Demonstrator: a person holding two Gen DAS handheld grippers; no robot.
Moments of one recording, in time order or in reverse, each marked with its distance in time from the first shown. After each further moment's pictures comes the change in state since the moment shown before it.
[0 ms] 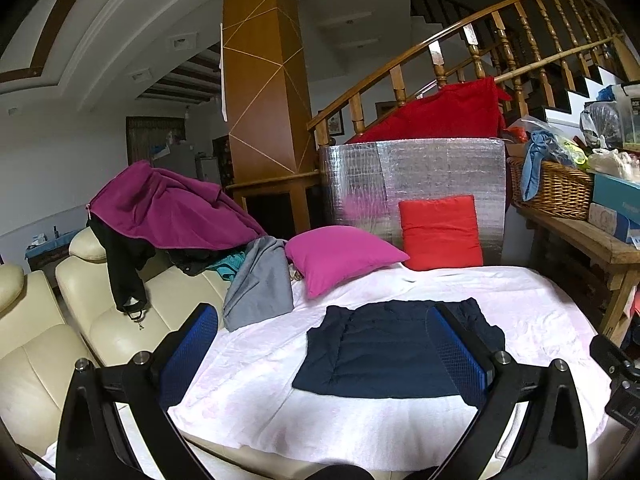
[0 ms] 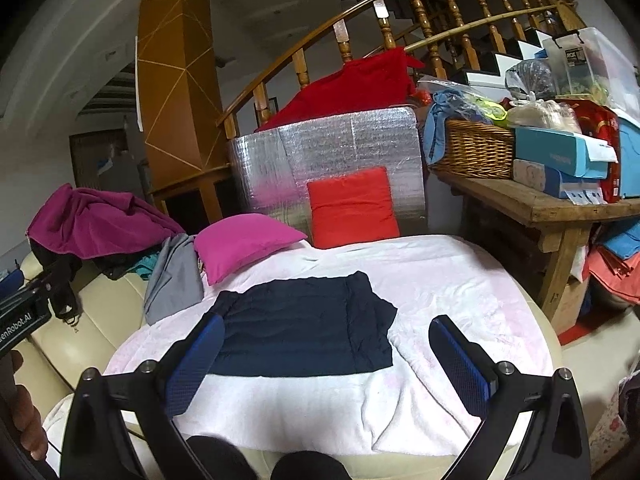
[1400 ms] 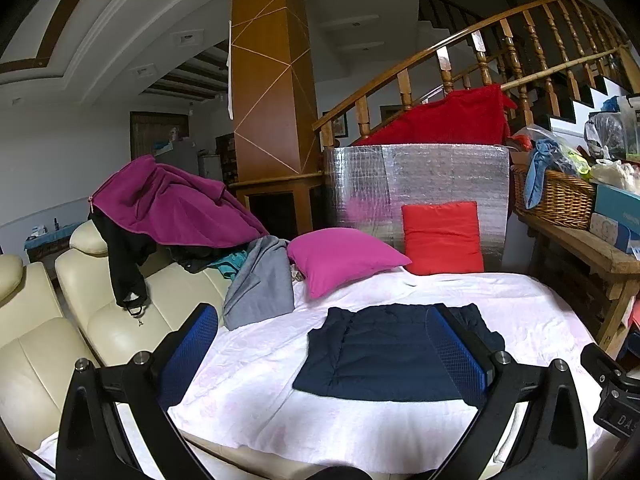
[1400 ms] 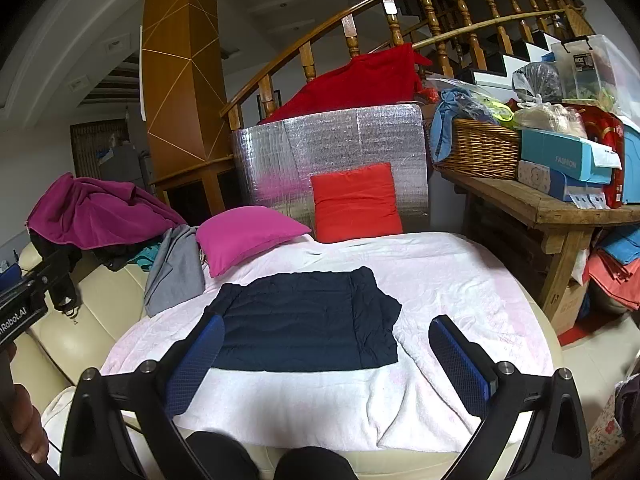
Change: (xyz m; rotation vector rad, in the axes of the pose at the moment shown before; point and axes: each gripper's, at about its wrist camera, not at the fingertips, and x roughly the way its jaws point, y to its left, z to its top) left arm 0.000 0.008 0.000 -0.034 -0.004 0.001; right arm 0.001 0.017 0.001 -0.015 0.019 -0.007
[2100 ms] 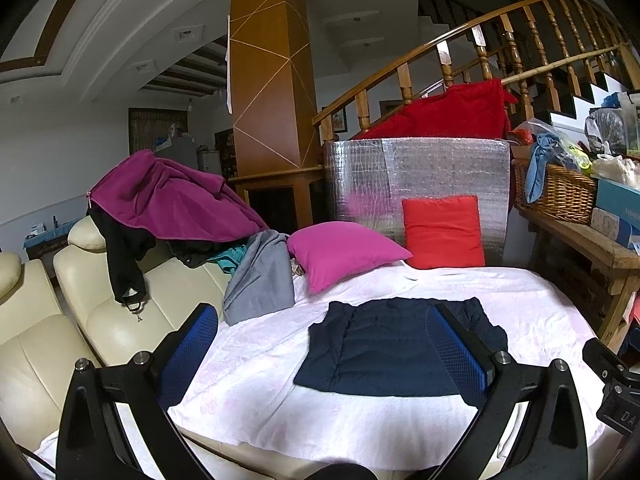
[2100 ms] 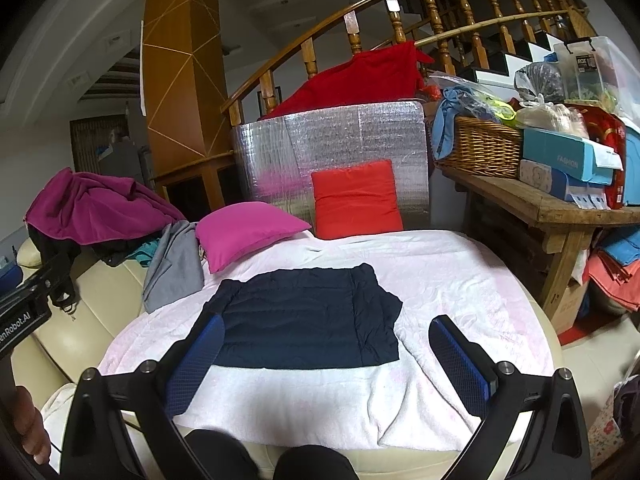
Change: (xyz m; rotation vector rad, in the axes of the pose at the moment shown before) left arm 0.006 0.002 -0.005 0.004 0.017 -0.002; right arm 0.007 0.005 -0.002 -0.014 0.011 -0.004
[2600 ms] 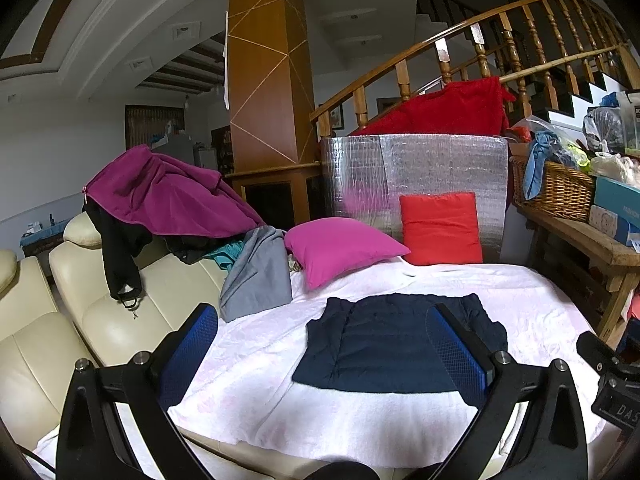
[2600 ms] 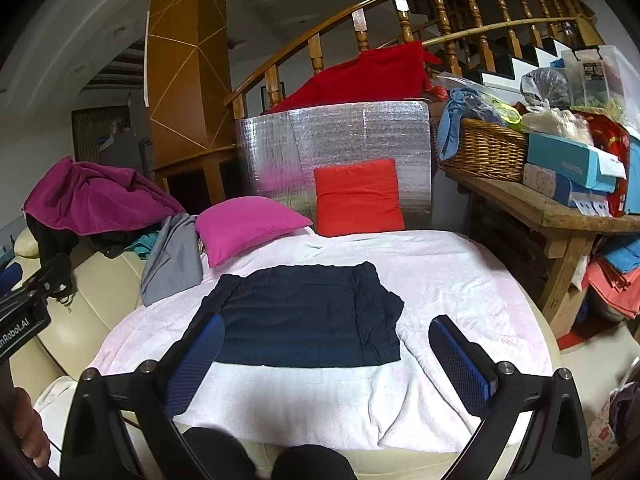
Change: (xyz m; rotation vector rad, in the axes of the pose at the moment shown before) left arm 0.008 0.005 -0.006 -0.002 0.014 -0.015; right arm 0.005 0.016 0.000 -0.038 0.003 -0.014
